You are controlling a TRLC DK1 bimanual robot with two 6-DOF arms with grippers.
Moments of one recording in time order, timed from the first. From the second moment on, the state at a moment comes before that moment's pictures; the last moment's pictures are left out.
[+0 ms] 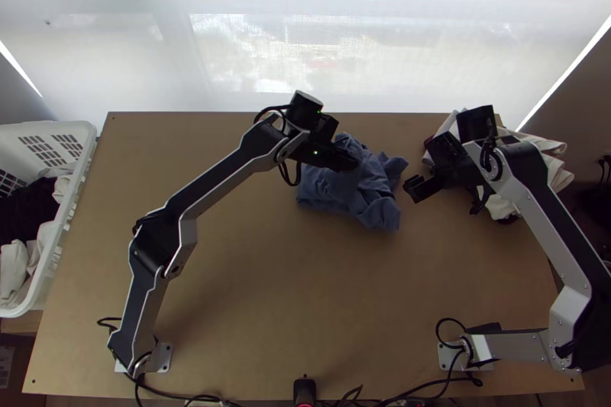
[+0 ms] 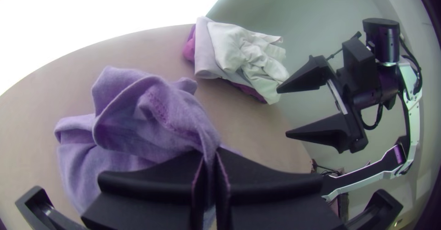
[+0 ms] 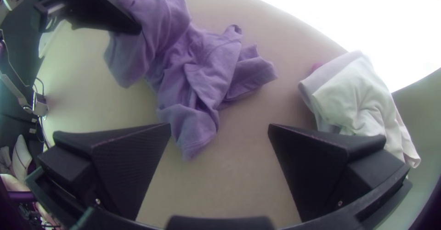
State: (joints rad) left arm -0.67 2.18 2.14 -0.62 0.54 -0.28; right arm 0.22 1.46 1.40 -0.99 -0.18 -0.28
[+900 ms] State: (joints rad) left arm -0.76 2.38 2.25 -0.53 0.45 -0.31; right arm 0.21 1.36 1.25 -1.01 -0.18 -0.29
